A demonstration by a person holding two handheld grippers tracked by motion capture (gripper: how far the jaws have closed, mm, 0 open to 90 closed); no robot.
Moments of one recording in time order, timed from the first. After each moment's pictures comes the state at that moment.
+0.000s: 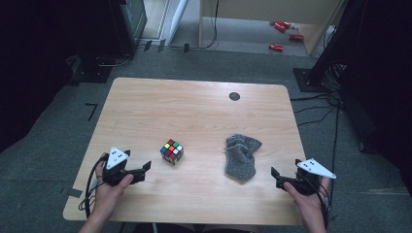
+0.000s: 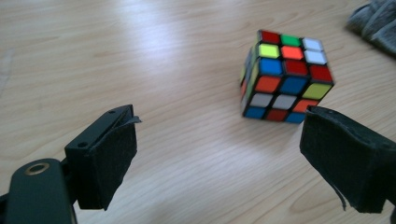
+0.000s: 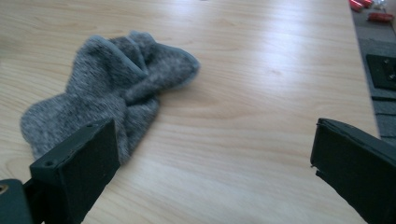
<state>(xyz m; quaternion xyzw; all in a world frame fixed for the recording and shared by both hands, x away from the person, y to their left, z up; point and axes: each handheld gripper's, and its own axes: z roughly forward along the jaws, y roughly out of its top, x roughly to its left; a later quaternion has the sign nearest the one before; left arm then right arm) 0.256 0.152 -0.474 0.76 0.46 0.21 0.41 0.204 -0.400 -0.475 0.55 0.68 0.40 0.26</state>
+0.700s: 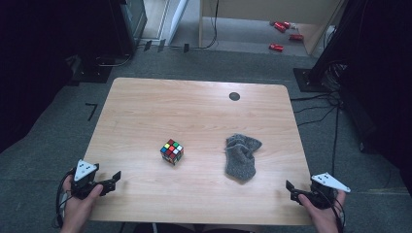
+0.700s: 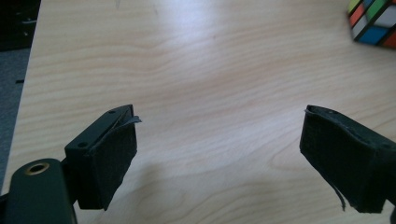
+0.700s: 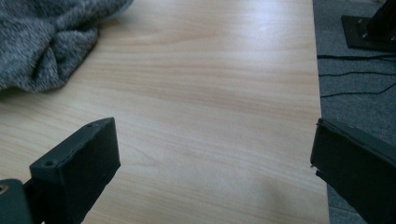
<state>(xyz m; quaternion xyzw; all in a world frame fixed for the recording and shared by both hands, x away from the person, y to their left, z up) 0.234 0.236 -0.506 0.74 0.52 0.23 0.36 0.173 -0.444 -0.505 0.60 0.67 0.35 0.25</state>
